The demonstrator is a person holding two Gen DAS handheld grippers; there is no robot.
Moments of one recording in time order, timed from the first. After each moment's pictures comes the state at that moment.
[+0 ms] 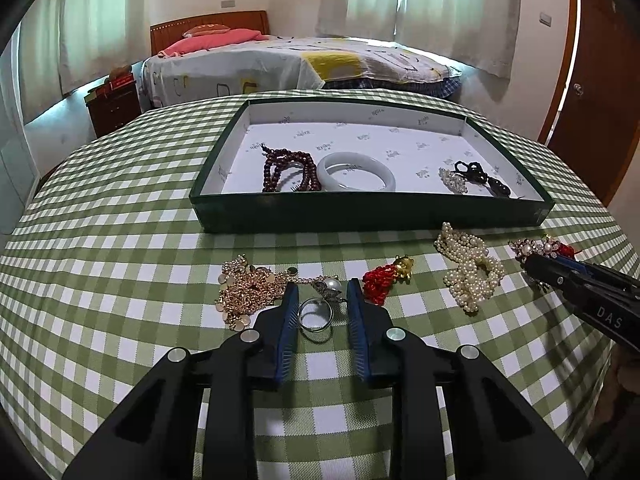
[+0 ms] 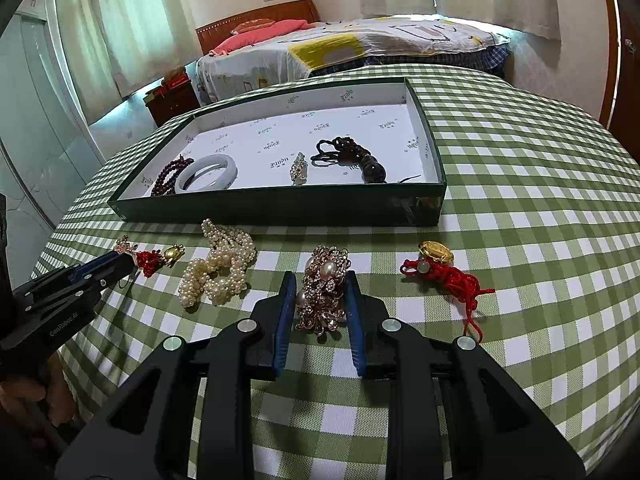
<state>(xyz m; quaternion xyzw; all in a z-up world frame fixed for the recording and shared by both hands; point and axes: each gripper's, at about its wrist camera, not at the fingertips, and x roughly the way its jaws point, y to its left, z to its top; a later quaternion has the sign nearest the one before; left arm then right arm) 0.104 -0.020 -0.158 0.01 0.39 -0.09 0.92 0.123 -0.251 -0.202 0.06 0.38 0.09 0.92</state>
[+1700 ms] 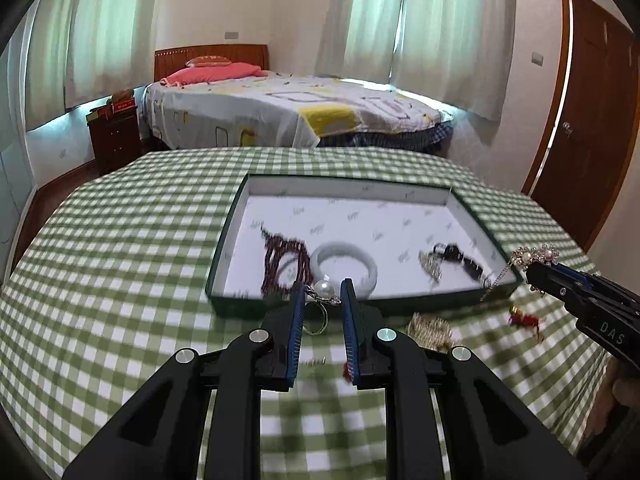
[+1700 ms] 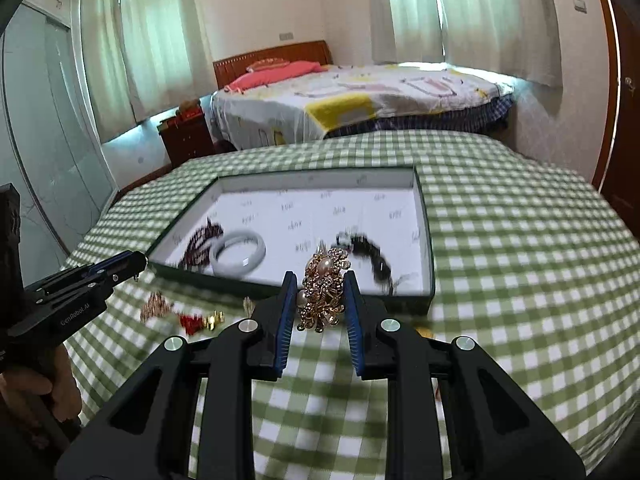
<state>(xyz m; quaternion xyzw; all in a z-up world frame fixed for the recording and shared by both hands) 0.121 -0.021 -0.098 -0.02 0.32 -0.11 0.94 0.121 -0.245 -0.126 0.04 0.30 0.10 0.95</state>
